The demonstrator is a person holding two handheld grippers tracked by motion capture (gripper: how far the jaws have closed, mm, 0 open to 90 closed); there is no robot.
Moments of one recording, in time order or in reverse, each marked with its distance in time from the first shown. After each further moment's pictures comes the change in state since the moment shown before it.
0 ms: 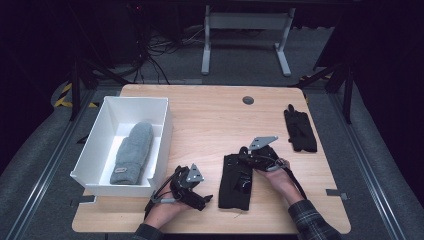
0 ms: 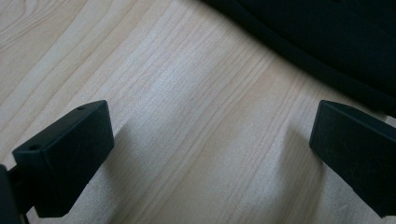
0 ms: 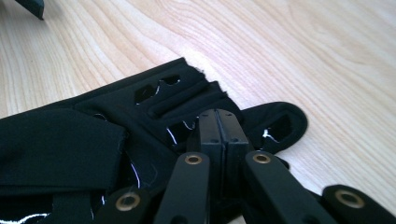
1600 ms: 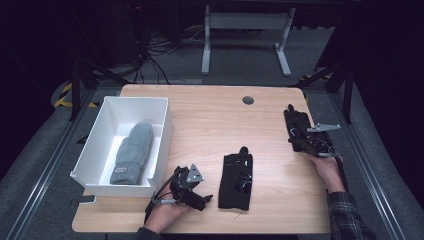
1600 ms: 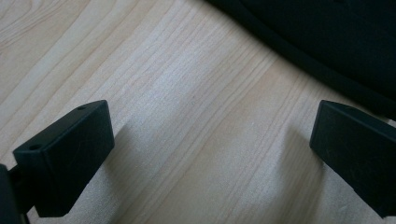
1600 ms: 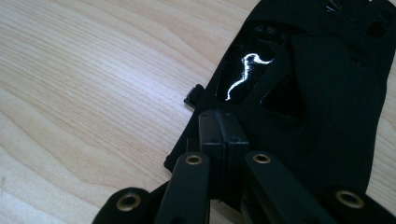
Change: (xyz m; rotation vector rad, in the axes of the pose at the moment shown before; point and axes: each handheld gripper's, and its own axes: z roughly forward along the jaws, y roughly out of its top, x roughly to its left) left arm -0.002 -0.001 -0.001 0.005 0.018 -0.014; right arm -0.130 -0.092 -0.082 0.036 -0.319 0.352
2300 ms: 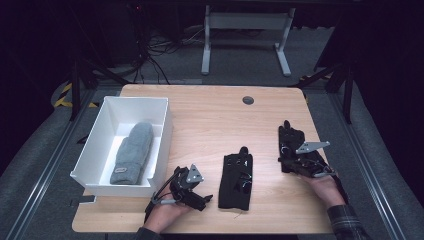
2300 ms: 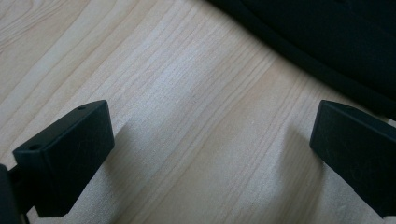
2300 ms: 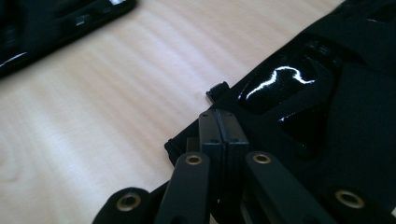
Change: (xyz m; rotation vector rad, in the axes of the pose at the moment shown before) left arm 0.000 0.000 0.000 0.000 0.001 -0.002; right arm 0.070 -0.023 -0.028 0.061 0.197 -0.185
